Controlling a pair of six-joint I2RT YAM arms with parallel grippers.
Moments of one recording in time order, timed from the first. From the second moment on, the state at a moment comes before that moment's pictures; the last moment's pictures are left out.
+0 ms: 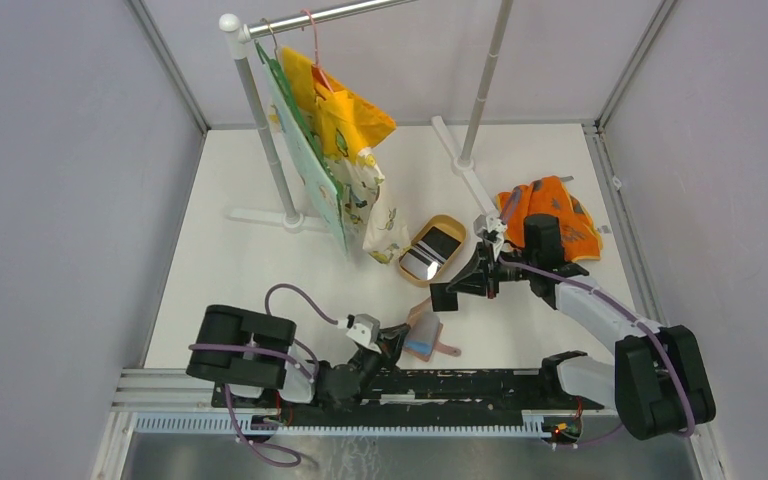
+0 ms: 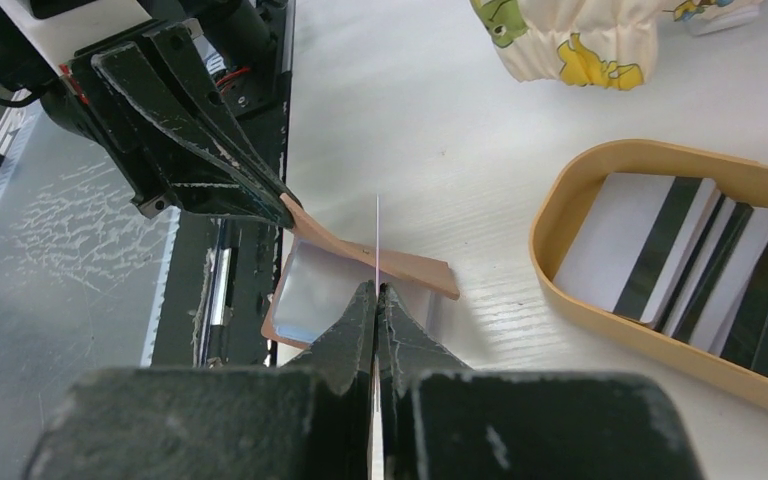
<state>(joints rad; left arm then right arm) -1.65 1.65 0.18 1.47 -1.02 -0.39 0.22 1.17 0.49 0.07 -1.28 -0.22</state>
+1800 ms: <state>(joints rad) -1.76 1.72 0.12 1.24 -1.35 -1.29 0.69 1.30 0.63 0.00 -0.97 -0.72</state>
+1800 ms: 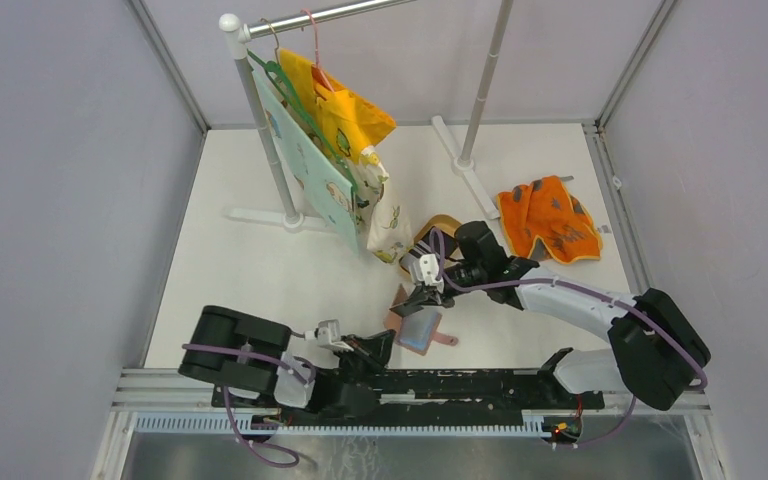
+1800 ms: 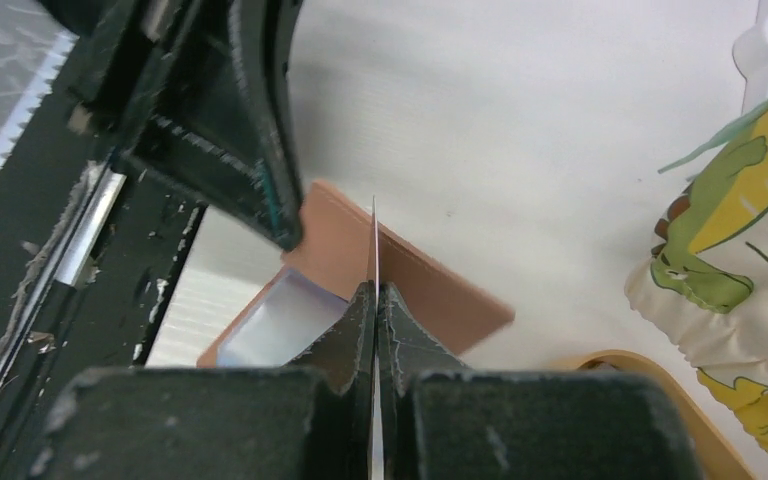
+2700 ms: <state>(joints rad) -1.86 1.61 0.85 -1.12 -1.22 -2.05 0.70 1.40 0.65 0.04 -0.89 -0.61</state>
